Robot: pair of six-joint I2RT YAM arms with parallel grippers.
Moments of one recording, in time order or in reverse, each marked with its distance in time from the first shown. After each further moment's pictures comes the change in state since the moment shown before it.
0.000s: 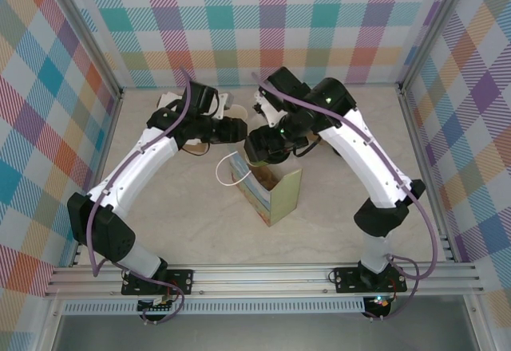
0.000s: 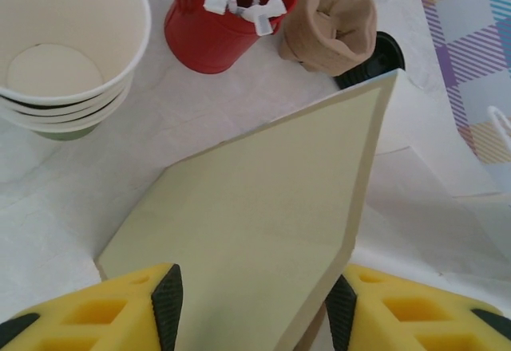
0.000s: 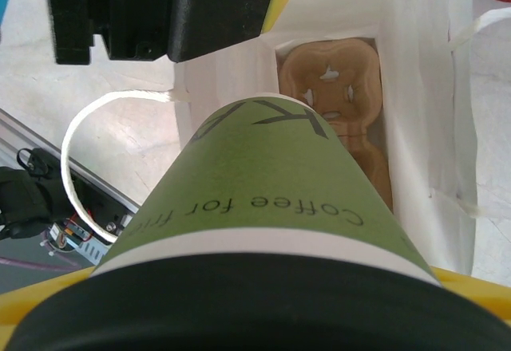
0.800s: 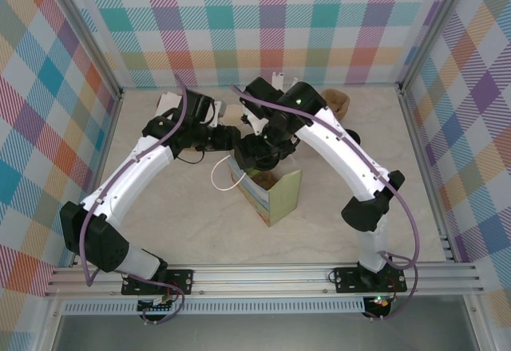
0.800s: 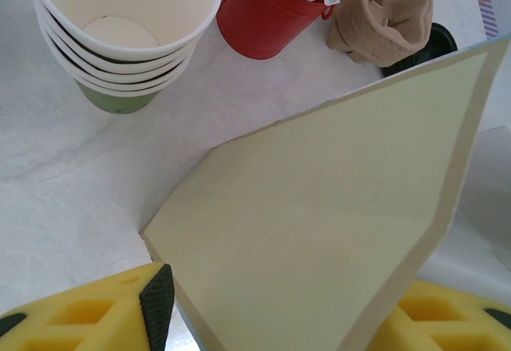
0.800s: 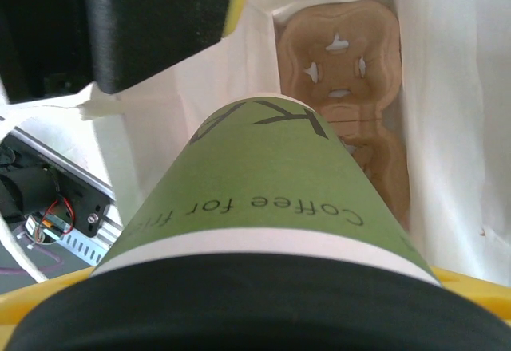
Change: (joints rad) left arm 0.000 -0.070 -0.096 -0.006 -0.088 -0.001; right arm 0.017 0.092 -0.031 0.000 -0.004 0.015
